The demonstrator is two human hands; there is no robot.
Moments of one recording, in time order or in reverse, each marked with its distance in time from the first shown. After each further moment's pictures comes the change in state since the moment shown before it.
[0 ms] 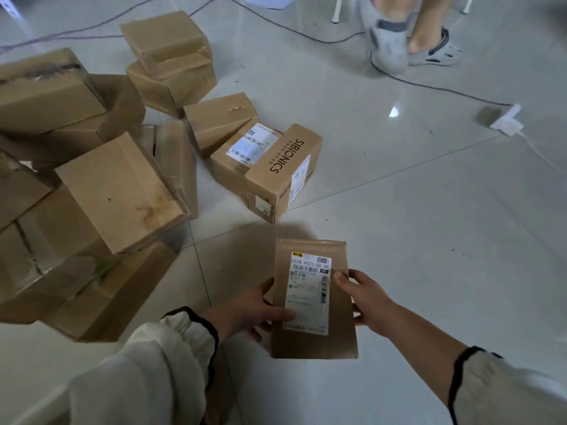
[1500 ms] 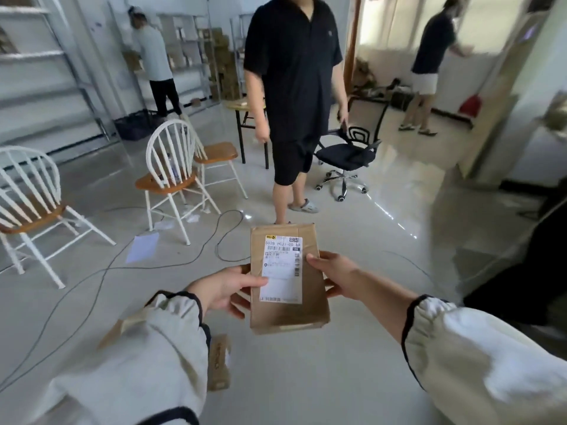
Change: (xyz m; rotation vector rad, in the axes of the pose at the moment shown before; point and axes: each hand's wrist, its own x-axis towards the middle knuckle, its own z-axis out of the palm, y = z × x) left_hand -0.673 0.588 0.018 0.485 -0.225 0.287; right_hand -0.806 -0.370 -0.149 0.332 0.418 -0.367
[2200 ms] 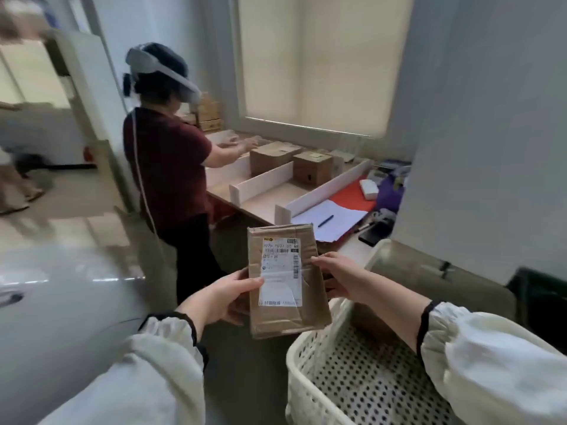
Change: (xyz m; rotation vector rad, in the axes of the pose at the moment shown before) left_hand -0.064 0.190 0.601 0.539 -0.955 0.397; right_hand -0.478 0.254 -0.336 0.590 1.145 0.105
